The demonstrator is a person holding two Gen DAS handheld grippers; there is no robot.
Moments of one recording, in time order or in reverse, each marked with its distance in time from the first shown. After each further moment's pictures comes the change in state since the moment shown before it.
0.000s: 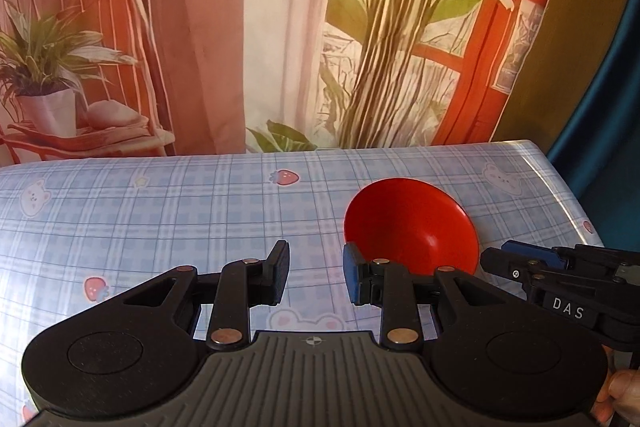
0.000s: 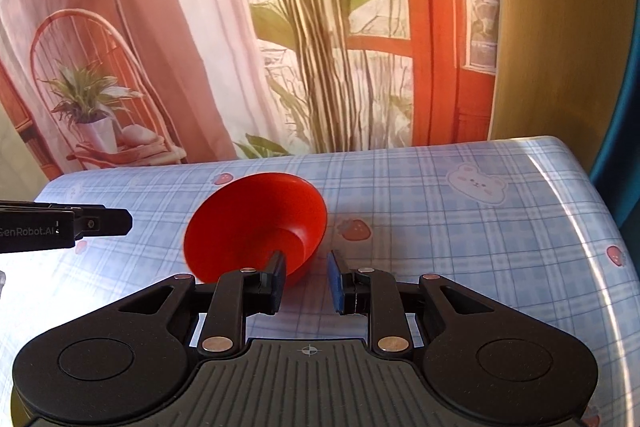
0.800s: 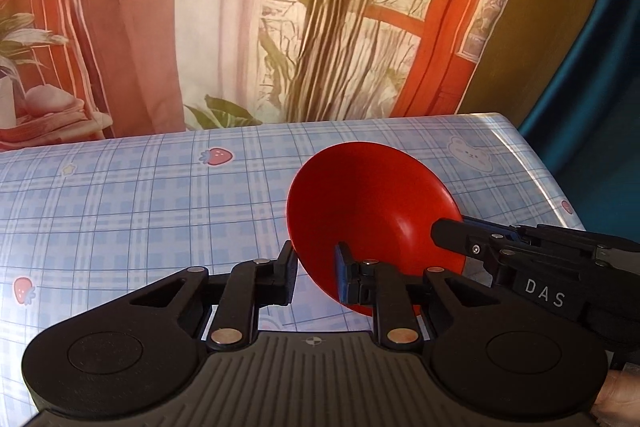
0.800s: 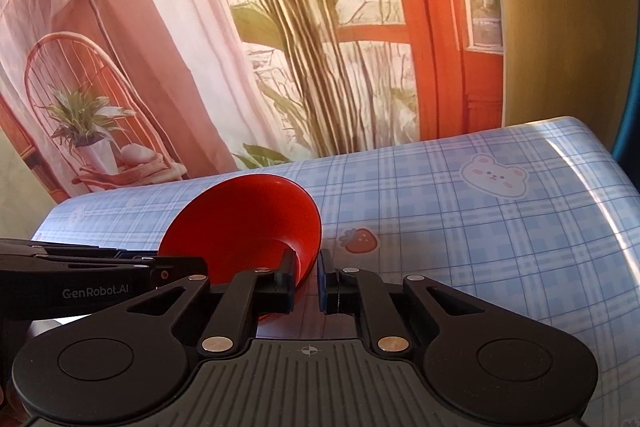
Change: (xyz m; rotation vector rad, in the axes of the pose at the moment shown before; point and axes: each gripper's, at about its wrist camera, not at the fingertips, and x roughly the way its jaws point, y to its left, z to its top) left arm 0.030 -0.021 -0.011 0.035 0.044 -0.116; right arm 0.009 -0.010 0.001 0.046 -0.035 0.075
